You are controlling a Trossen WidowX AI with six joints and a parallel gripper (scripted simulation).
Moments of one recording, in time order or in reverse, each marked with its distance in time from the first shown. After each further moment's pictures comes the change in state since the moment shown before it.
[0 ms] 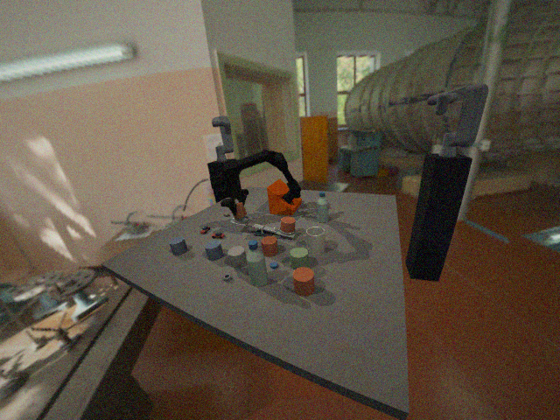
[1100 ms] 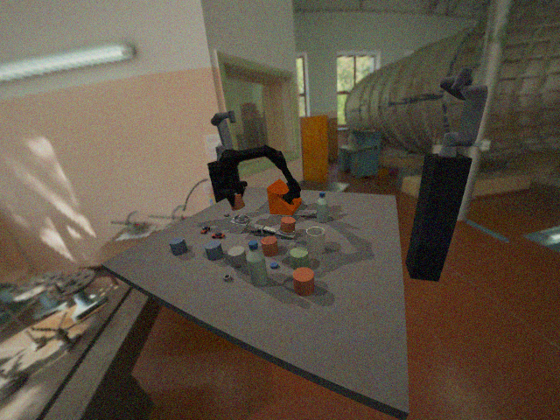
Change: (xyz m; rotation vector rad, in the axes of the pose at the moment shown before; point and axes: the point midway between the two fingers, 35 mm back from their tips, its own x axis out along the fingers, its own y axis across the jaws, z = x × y) arm -0.047 -0.004 0.002 -0.004 -0.019 0.014
